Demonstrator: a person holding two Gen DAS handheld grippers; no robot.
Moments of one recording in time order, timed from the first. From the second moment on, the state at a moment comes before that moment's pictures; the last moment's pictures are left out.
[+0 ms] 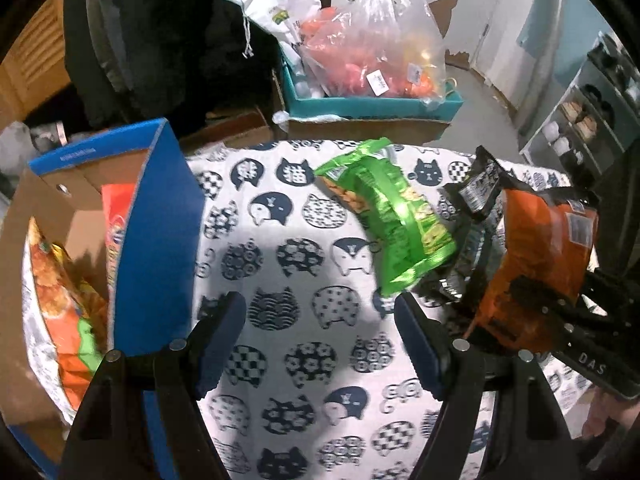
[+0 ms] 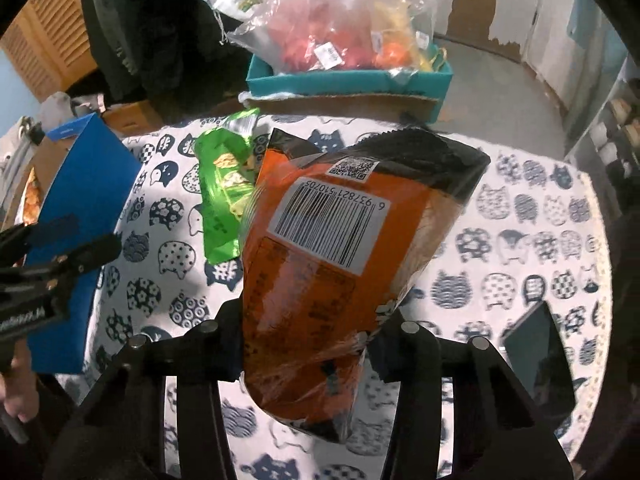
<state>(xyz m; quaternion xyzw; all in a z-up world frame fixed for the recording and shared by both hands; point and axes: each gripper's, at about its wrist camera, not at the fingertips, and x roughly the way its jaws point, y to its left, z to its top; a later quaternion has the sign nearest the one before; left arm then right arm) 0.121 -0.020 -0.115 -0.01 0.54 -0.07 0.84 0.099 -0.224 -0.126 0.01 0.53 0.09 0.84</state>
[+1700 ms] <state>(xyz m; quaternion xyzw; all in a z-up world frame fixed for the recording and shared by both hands) 0.200 -0.071 -0.151 0.02 0.58 -0.06 0.81 0.166 -0.298 -0.117 -0.01 0.53 0.10 0.84</state>
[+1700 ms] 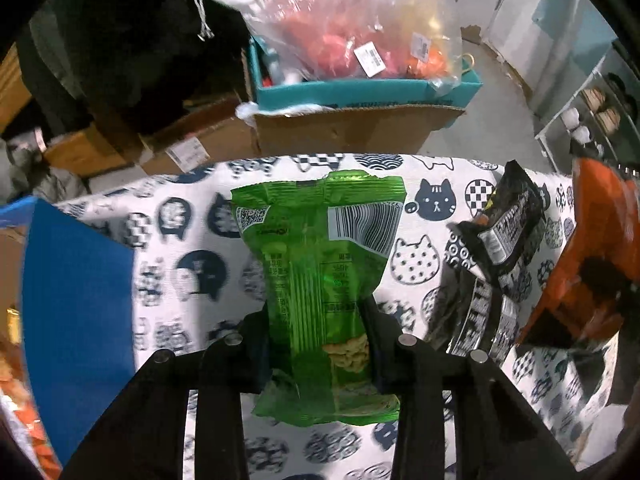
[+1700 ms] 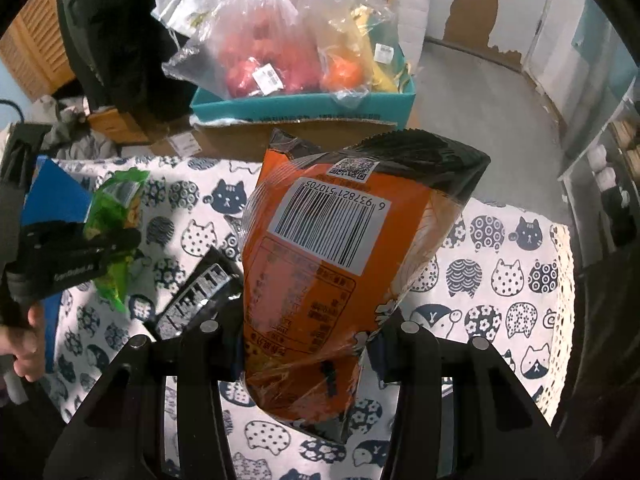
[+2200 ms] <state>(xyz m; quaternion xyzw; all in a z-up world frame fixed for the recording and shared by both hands) 0.137 -0.039 -0.077 0.07 0.52 -0.07 0.85 0.135 -0.250 -0.067 -0.04 0.48 0.14 0.87</state>
